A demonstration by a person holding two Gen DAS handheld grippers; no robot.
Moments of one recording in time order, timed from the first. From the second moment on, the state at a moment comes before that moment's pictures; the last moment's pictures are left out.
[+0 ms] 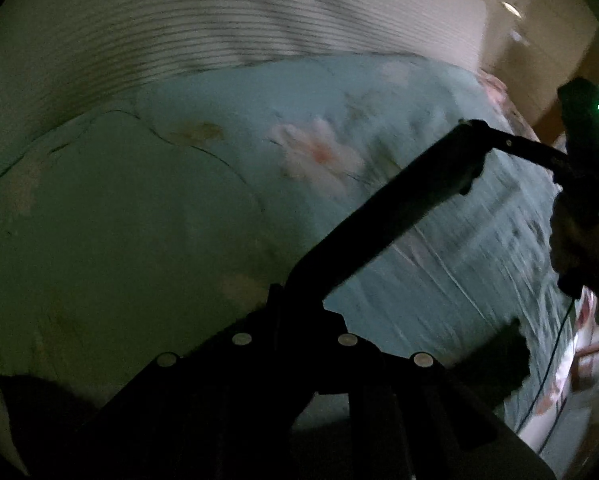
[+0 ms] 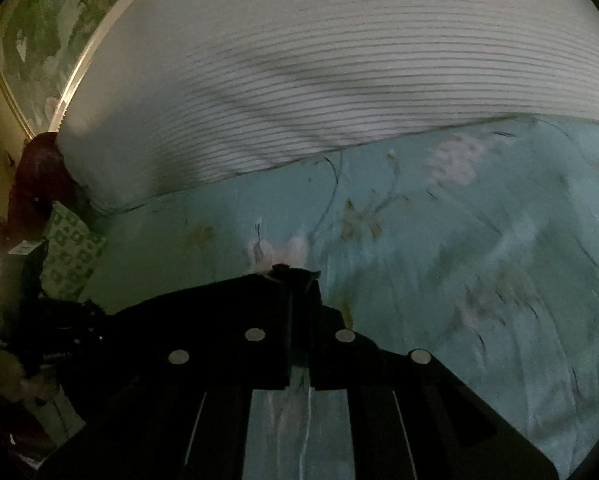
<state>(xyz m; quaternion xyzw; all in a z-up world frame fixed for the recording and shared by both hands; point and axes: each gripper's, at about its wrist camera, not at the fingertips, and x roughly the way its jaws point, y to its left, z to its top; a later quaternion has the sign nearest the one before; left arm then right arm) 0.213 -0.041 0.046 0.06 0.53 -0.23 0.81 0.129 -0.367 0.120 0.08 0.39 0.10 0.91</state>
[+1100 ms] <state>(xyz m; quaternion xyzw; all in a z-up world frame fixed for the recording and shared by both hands) 0.009 -0.085 -0.012 0.20 0.52 -0.29 0.78 -0.119 -0.362 0.046 0.11 0.45 0.00 0.89</state>
